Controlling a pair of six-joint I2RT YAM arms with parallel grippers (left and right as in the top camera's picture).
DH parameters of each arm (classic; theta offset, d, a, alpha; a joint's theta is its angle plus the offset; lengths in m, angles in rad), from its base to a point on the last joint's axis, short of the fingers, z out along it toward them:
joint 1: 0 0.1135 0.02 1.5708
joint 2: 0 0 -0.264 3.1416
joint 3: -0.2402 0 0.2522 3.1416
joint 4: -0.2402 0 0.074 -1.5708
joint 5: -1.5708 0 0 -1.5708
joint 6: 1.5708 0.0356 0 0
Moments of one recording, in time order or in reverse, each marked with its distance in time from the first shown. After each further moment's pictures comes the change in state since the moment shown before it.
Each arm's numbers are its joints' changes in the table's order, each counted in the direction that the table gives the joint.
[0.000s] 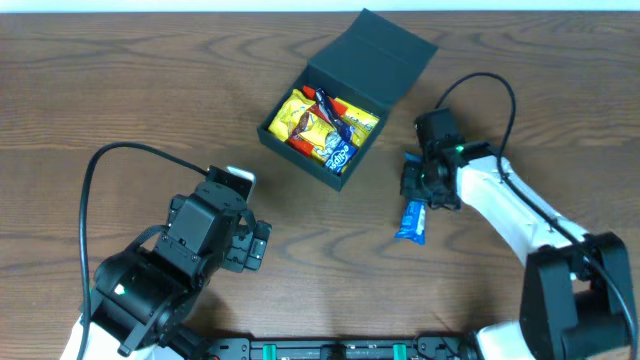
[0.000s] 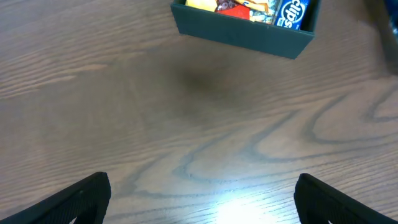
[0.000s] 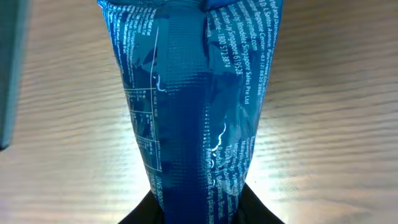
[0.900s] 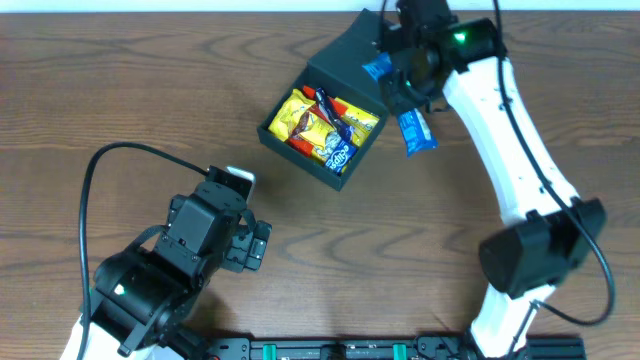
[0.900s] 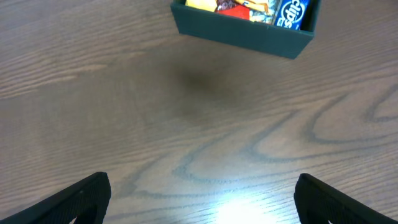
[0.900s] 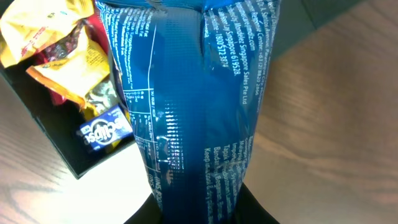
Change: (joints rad) left arm 0.000 0.000 0.000 0.000 0.000 0.000; right arm 0.065 -0.344 -1.023 -0.529 -0.016 -0.558
